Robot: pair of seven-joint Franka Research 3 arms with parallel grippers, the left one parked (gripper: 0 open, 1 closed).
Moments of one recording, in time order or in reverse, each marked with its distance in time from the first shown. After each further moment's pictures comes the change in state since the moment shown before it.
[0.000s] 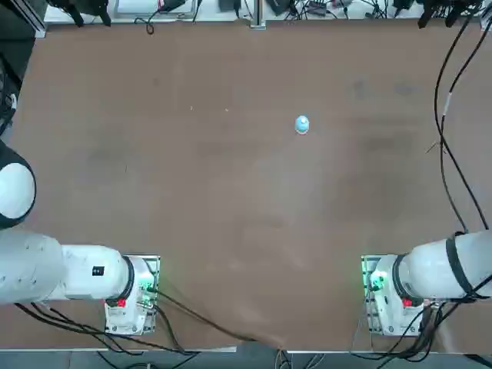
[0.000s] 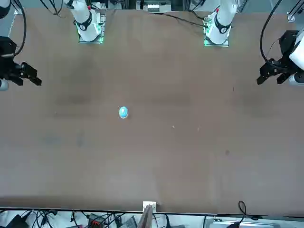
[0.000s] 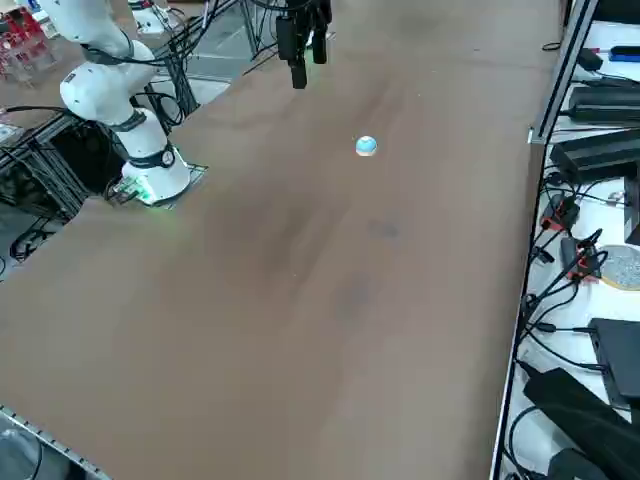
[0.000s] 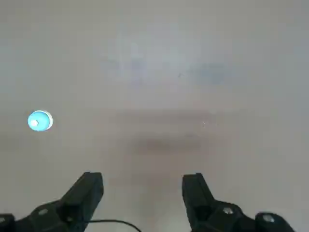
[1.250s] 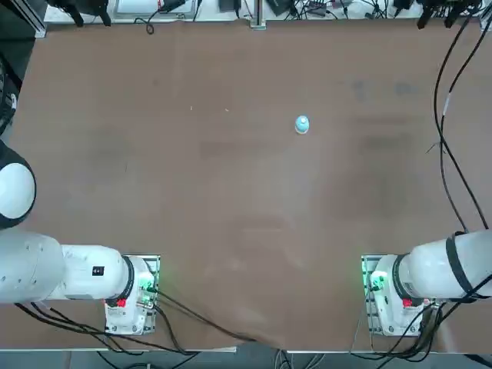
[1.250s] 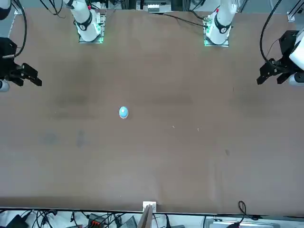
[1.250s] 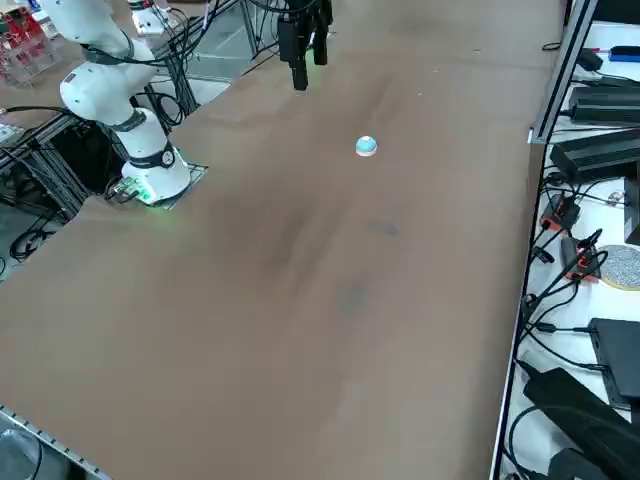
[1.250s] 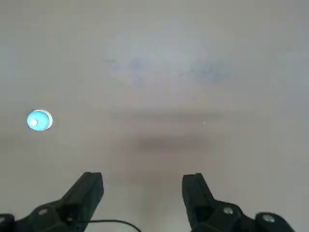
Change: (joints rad) arm 0.001 0.009 0.001 0.002 0.000 0.000 -0.001
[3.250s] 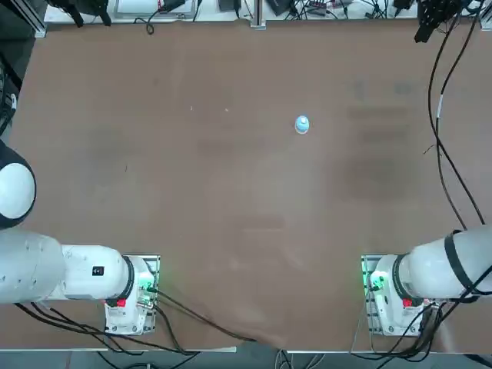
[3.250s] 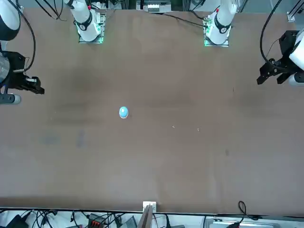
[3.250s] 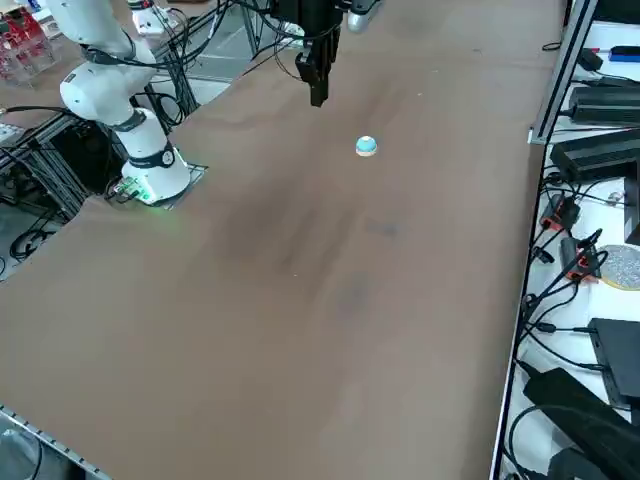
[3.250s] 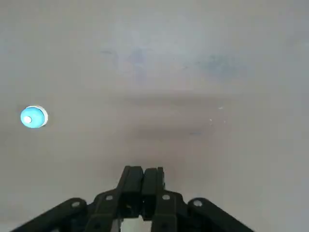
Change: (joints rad) arm 0.003 0.077 0.007 0.015 0.004 -0.001 0.007
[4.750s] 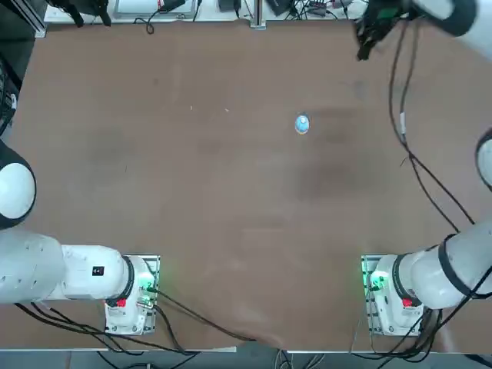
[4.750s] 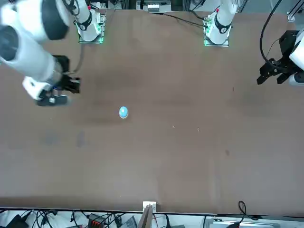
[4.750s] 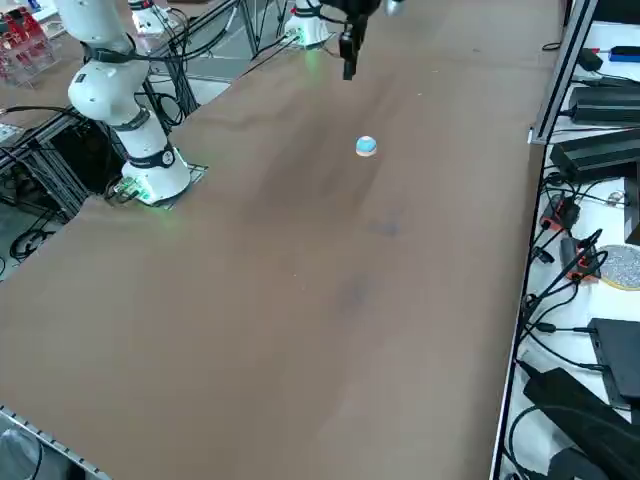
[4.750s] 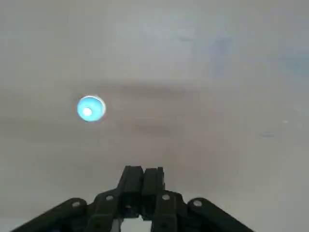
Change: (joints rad) arm 0.337 0.100 0.015 -0.032 0.030 0.101 0.299
